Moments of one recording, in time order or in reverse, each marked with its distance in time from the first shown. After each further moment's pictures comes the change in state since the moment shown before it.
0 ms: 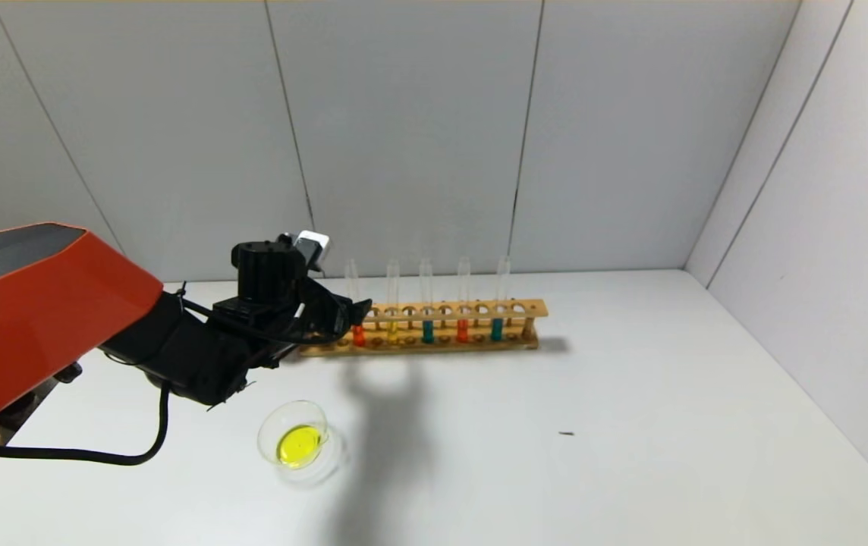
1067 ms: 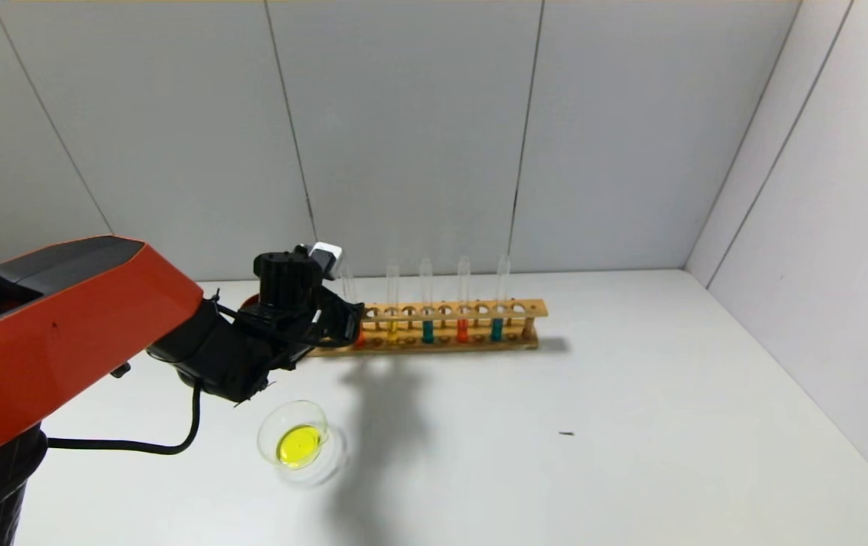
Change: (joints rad) left arm -0.001 0.107 -0.079 -0.002 -0.002 0.000; right arm 0.000 0.000 0.000 0.000 0.000 0.000
